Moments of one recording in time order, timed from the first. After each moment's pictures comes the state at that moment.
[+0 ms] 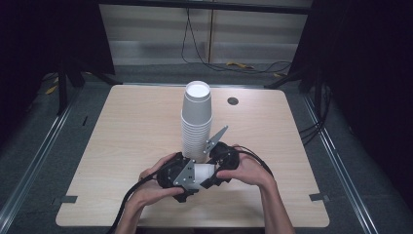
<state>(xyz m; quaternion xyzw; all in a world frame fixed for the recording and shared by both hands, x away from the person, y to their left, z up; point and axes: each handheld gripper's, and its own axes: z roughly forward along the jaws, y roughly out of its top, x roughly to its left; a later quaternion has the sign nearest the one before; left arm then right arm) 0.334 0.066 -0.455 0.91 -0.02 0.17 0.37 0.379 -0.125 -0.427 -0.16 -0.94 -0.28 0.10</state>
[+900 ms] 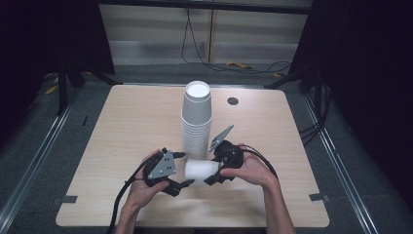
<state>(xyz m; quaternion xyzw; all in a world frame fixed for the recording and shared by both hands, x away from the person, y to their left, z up) 0.337 0.109 -0.446 0.84 0.08 0.16 0.51 0.382 -0.137 -0.428 -0.18 -0.94 -0.28 0.07</state>
